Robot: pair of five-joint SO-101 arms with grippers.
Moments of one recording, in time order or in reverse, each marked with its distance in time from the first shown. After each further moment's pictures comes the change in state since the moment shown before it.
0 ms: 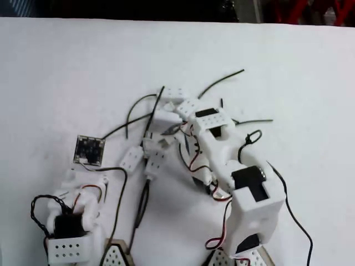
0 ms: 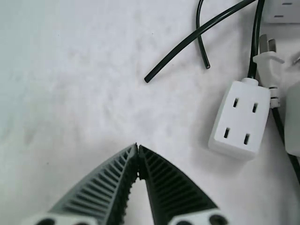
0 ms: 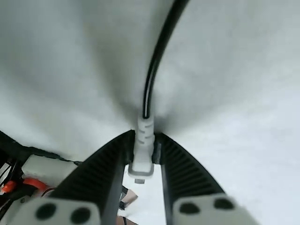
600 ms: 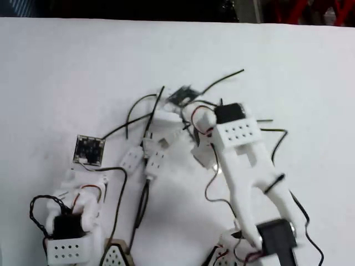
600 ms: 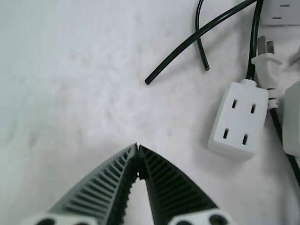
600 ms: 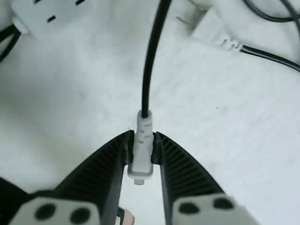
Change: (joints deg) left arm 0.0 0.0 -1.6 0.9 -0.8; right arm 1.3 -32.2 0.4 2.0 -11.3
